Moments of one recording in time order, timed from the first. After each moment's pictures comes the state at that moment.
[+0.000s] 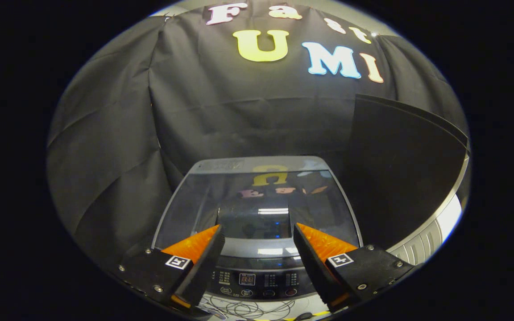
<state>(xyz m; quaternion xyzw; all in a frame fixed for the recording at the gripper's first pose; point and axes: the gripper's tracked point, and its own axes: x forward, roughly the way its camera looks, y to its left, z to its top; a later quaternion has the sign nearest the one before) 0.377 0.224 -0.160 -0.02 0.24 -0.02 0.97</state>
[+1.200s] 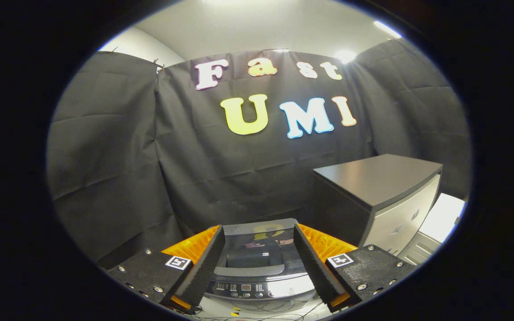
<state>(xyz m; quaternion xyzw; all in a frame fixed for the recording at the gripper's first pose) 0.255 0.188 0.017 0.01 0.05 -0.01 1.00</state>
